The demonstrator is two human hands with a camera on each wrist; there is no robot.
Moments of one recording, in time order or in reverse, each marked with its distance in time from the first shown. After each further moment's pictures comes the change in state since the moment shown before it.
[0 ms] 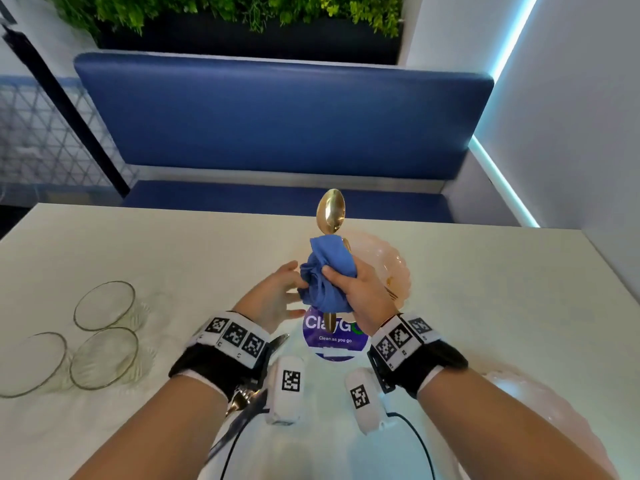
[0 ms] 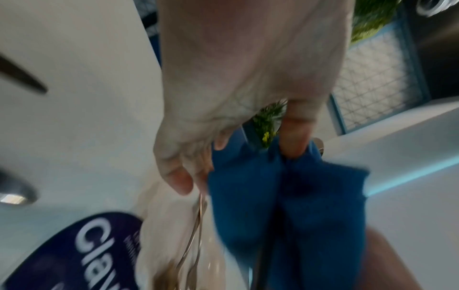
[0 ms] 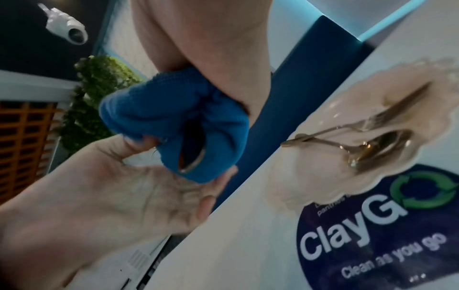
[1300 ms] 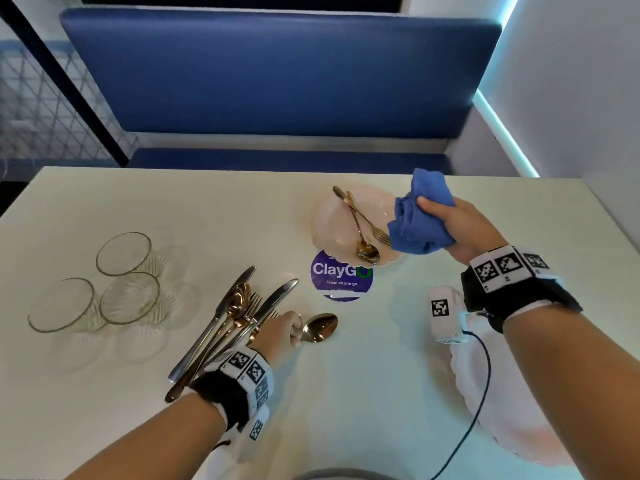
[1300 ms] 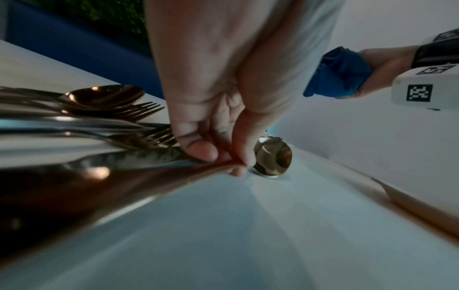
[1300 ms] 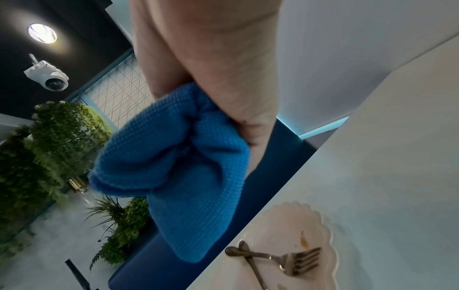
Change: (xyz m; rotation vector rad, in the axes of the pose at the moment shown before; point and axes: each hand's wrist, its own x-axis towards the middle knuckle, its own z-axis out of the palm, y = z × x) left_hand -0.045 -0.143 -0.027 1.081 0.096 0.075; right_hand -0.034 -0.036 -0.109 0.014 0.189 0.096
